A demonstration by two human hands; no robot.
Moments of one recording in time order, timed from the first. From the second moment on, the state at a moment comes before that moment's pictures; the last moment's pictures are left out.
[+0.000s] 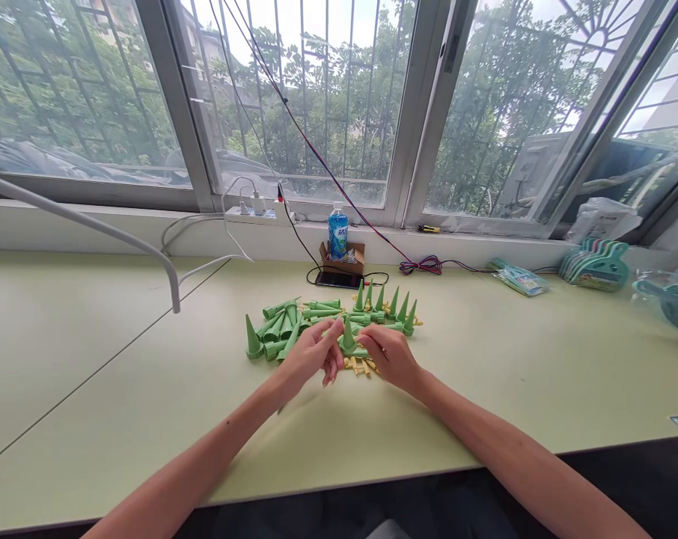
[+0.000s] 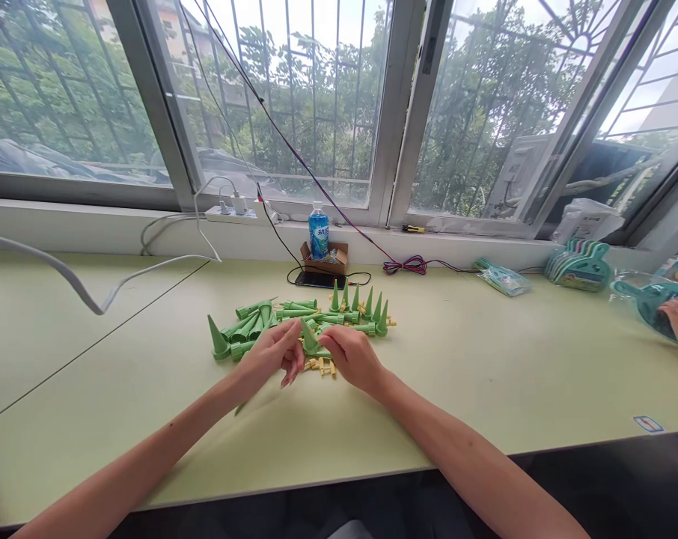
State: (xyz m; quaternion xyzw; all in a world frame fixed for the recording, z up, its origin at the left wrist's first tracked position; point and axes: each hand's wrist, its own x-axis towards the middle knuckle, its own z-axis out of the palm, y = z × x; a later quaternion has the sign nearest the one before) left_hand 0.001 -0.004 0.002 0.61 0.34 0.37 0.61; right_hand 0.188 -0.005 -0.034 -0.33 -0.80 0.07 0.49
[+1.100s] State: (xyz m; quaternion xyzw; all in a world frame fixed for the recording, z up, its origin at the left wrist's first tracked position) left_hand -0.003 -0.002 -0.013 0.77 0.35 0.41 0.35; right_hand 0.187 -0.006 -0.040 -0.37 -0.77 0.15 0.50
